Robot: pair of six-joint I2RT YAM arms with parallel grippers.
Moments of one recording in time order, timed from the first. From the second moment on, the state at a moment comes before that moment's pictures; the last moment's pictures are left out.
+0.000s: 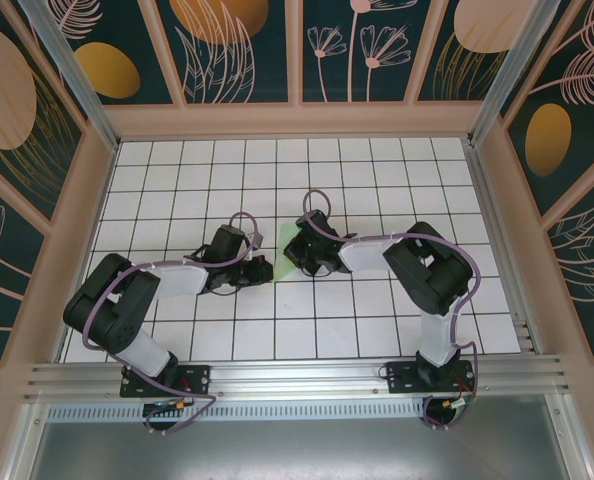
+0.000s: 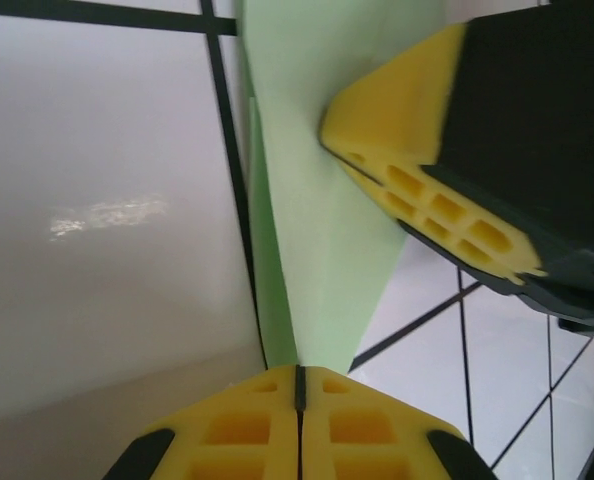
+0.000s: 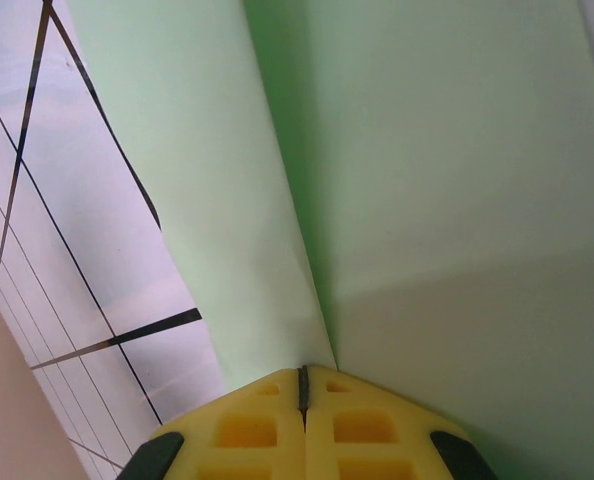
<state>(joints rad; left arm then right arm) -0.53 1.58 0.59 0.11 0.47 -0.66 0.77 1.91 0.97 0.08 -0.18 1.38</state>
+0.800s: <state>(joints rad) -0.56 1.59 0.57 0.06 0.49 -0.65 0.77 1.91 0.97 0.09 -0.18 1.38</state>
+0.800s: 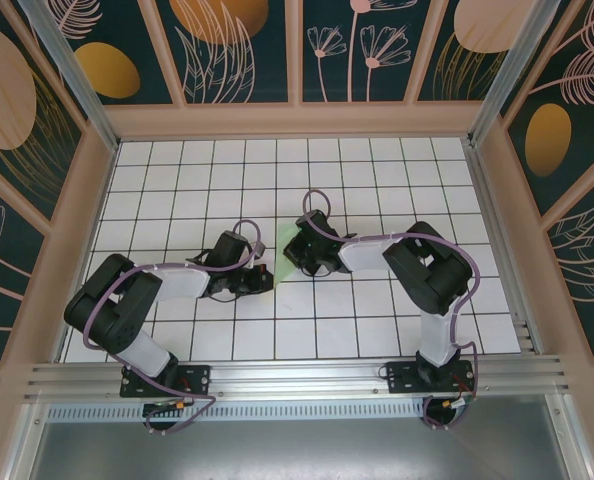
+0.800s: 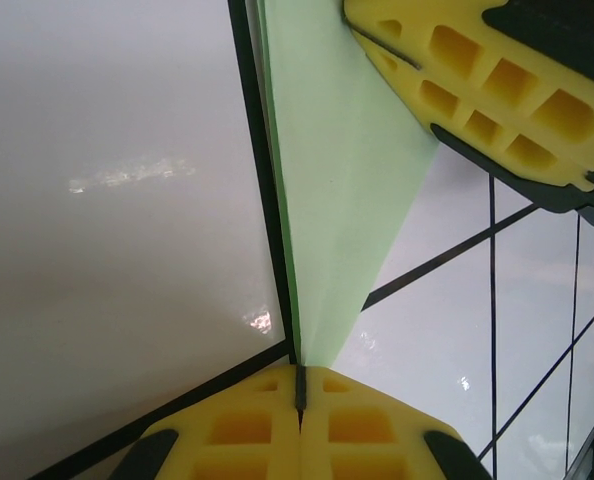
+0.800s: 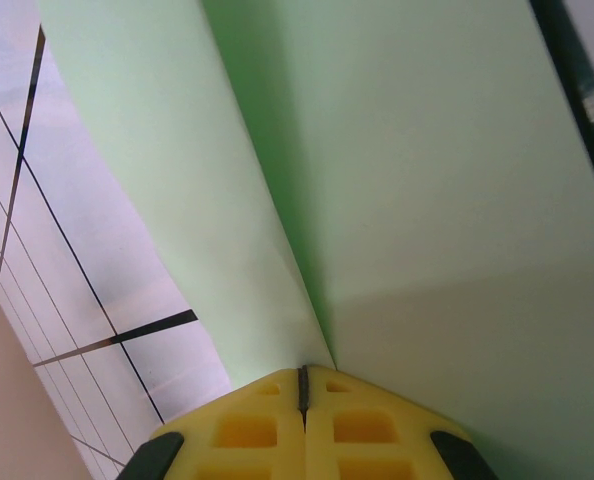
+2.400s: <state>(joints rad) -0.48 1.87 0.87 0.14 0.41 -0.68 0.68 1.93 0.97 0.11 -0.39 0.88</state>
